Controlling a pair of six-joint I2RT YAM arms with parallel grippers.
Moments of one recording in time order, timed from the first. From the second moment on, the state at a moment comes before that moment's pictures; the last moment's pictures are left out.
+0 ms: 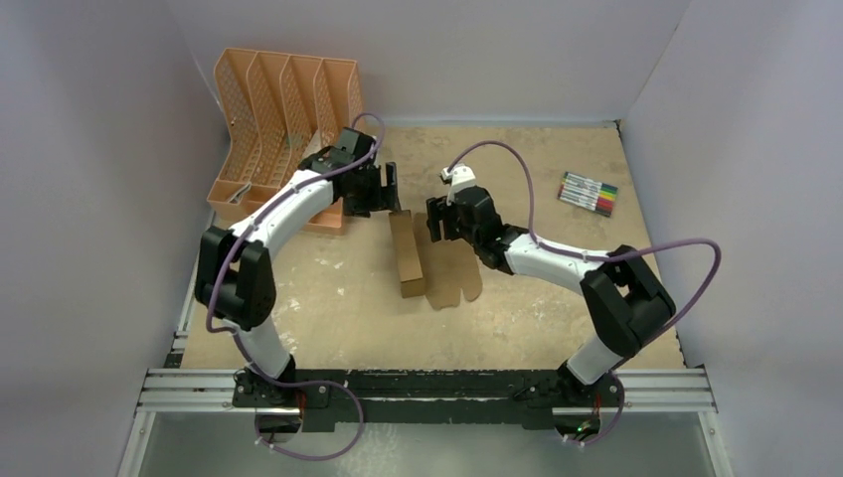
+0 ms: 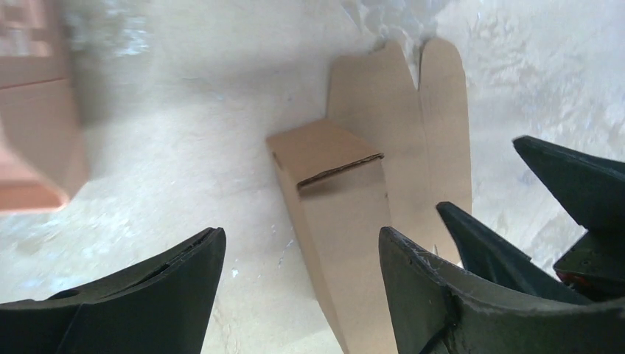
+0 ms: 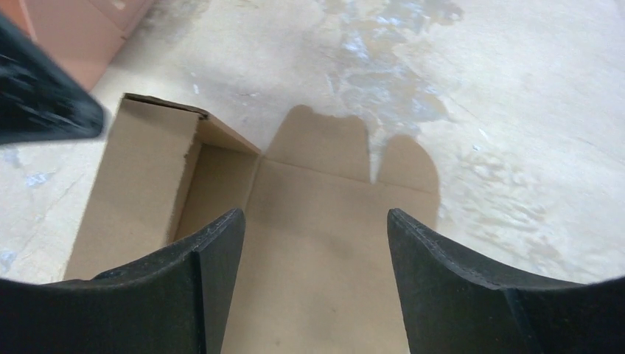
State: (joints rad) left arm -0.40 1.78 1.46 -0.68 0.17 -0.45; right arm 0.68 1.62 0.93 0.20 0.18 0.22
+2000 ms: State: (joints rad) left arm -0.55 1.31 0.95 -0.42 -0.11 -0.91; right arm 0.49 1.47 0.81 -0.10 -0.08 0.46
